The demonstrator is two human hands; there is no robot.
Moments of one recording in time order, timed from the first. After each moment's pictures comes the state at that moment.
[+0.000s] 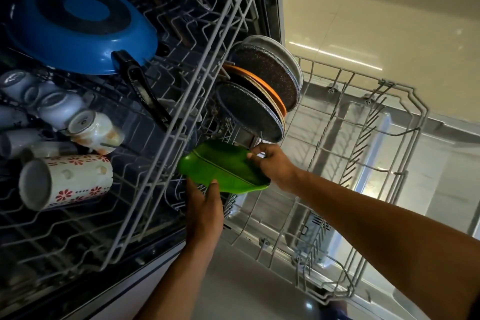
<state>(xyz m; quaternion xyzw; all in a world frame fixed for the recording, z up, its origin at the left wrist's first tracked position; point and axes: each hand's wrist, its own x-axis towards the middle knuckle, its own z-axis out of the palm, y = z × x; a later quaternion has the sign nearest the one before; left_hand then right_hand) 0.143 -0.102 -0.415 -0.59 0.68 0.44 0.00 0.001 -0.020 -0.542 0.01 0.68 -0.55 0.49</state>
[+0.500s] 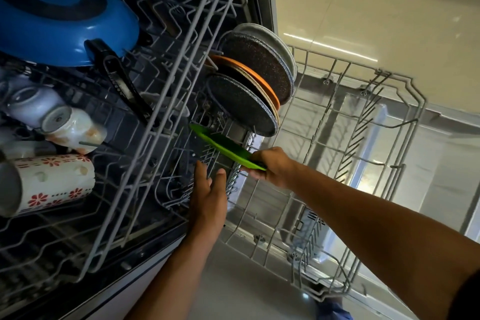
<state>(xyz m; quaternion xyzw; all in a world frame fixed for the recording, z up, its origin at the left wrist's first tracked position) 0.129 -0.096 -0.435 -0.53 0.68 0.50 0.04 -0.005 -0.013 -0.552 0.24 0.53 -0.57 0.59</state>
